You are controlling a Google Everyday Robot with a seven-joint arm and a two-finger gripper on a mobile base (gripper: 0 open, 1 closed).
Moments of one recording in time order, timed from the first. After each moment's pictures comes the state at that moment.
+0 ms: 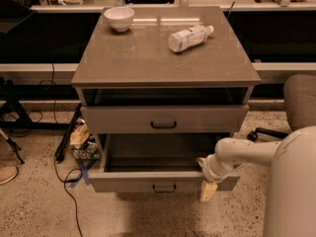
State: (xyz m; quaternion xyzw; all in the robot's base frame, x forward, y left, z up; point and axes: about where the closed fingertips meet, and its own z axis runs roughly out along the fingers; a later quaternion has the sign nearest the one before) arm 0.533 -0.182 0.408 -0.70 0.70 0.06 0.14
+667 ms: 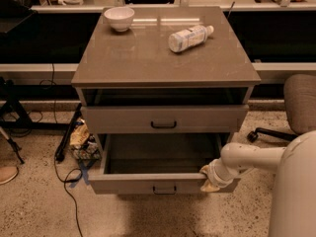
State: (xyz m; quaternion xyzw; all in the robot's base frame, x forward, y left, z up) arm 0.510 -0.204 0.394 -0.68 0.72 0.07 0.13
